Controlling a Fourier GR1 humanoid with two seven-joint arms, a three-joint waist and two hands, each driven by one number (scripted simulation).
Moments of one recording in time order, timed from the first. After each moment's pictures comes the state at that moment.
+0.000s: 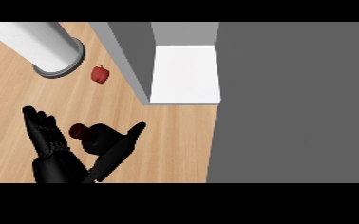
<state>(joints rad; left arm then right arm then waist) 0.05 0.13 -0.51 -2.02 -0.98 1.09 0.90 0.12 -0.18 -0.01 -2.40 -0.26 0.18 0.30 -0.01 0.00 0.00</state>
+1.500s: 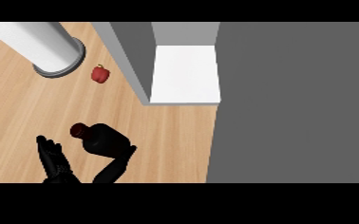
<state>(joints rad) 0.15 0.39 -0.65 -1.83 -0.30 1.47 0.43 0.17 -0.13 -0.02 -2.39 -0.31 0.25 0.30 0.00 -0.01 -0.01</state>
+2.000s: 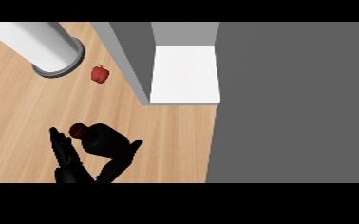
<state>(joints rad) 0.09 0.36 -0.66 -1.74 -0.14 1.46 0.32 0.17 -0.11 0.00 -2.38 -0.31 0.26 0.27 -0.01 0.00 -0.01</state>
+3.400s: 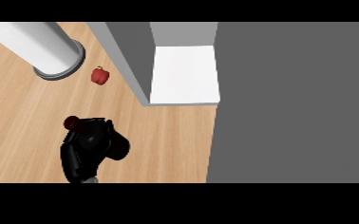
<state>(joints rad) 0.08 0.08 -0.15 -1.36 0.43 0.60 -0.57 0.14 -0.13 -0.01 -2.38 -0.32 0.25 0.29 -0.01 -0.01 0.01</state>
